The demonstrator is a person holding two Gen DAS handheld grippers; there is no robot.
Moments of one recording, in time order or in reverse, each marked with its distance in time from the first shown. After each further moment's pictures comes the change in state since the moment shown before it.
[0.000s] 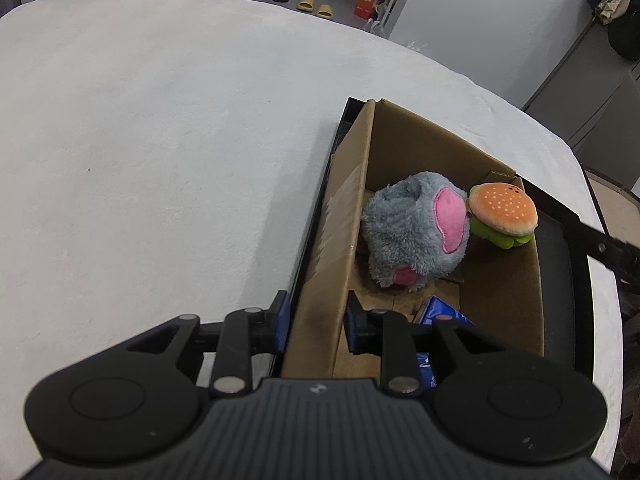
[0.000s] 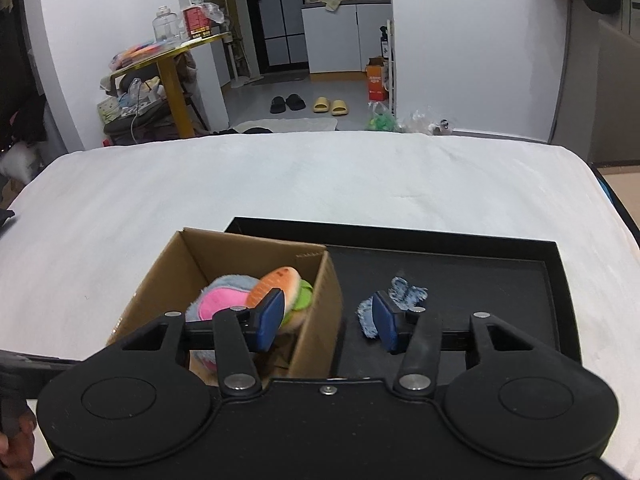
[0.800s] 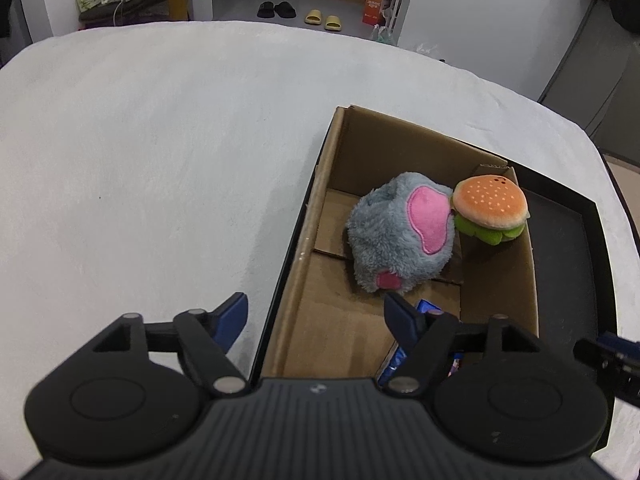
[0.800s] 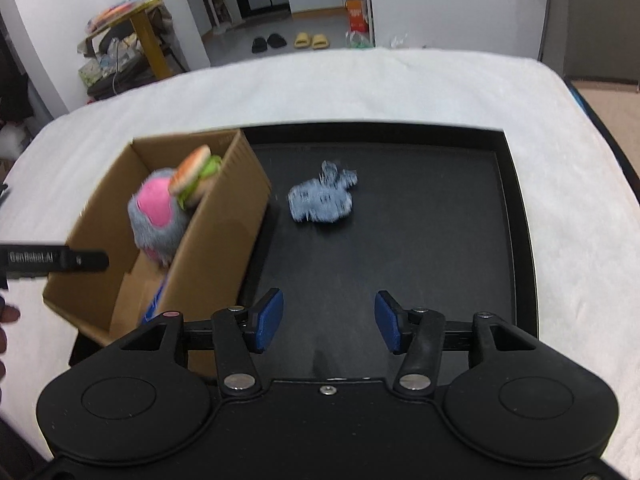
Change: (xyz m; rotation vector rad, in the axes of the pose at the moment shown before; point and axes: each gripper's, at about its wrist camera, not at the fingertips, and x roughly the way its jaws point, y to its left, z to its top) left arm -0.009 -0.039 -0.006 0.070 -0.041 0.121; right arm -0.016 -0.071 -0.057 0.055 0.211 0.013
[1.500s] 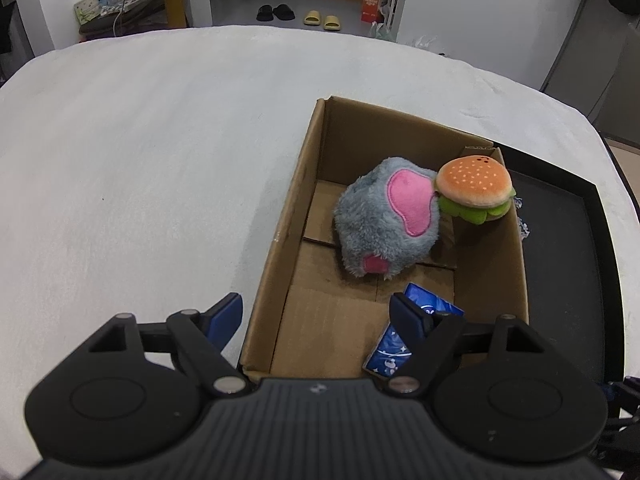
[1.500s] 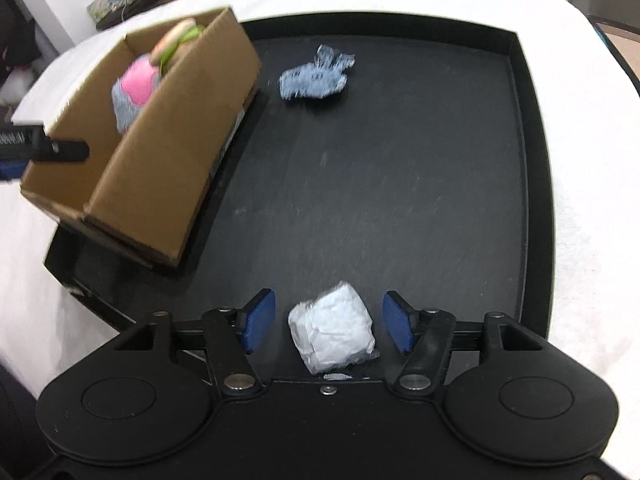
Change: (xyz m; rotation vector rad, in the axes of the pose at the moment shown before) left arm -0.007 -0.020 -0.012 0.036 -0.005 0.040; right arm 0.023 -0.017 -0.043 -0.058 0.204 0.034
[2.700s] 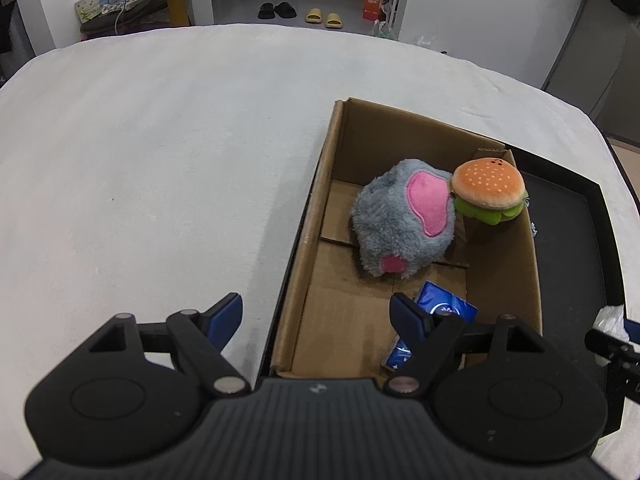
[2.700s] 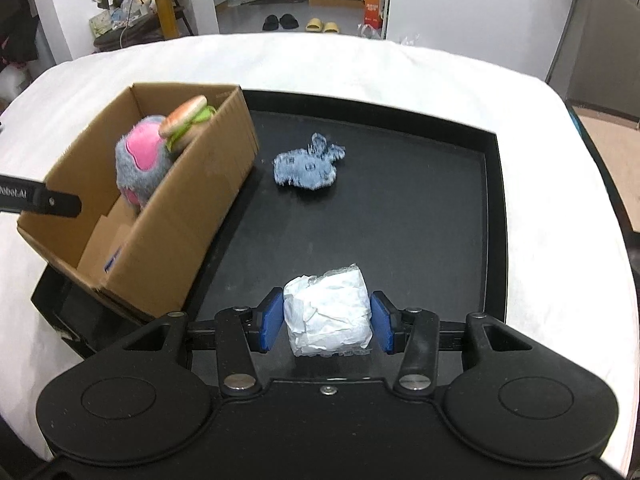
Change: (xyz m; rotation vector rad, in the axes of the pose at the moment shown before) left arm -0.005 0.016 0.004 0.000 0.011 0.000; right arm -0.035 0.019 0.031 -0.080 -0.172 -0.125
